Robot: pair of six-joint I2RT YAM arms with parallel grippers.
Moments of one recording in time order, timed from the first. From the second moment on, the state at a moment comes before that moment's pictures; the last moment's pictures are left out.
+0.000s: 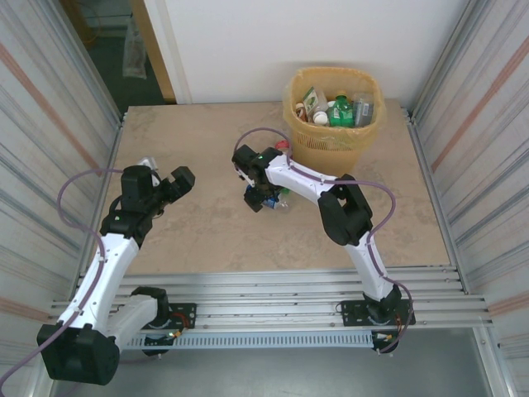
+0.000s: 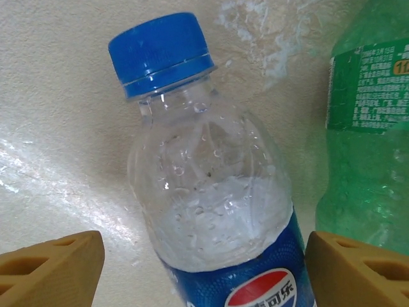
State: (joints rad) left arm -0.12 0.93 0.79 -0.43 0.08 -0.66; right arm 0.79 2.25 1.91 -1.05 0.19 0.01
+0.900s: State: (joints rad) left arm -0.11 0.93 0.77 -0.43 0.08 -0.66; right arm 0.81 2.27 1.84 -1.03 0.02 0.05
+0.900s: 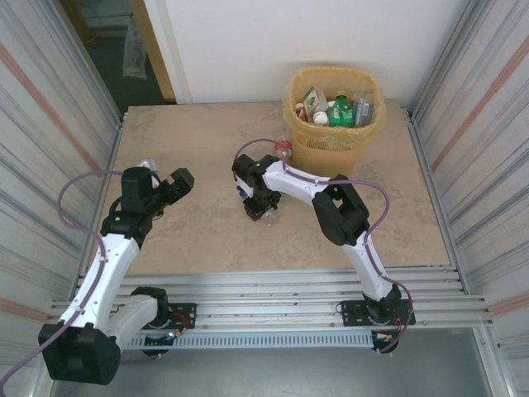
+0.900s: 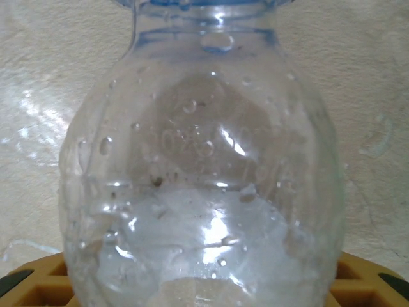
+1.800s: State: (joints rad) left arm -0.10 0.92 0.76 -0.43 0.09 -0.66; right arm 0.69 1.78 2.09 -1.02 0.02 0.16
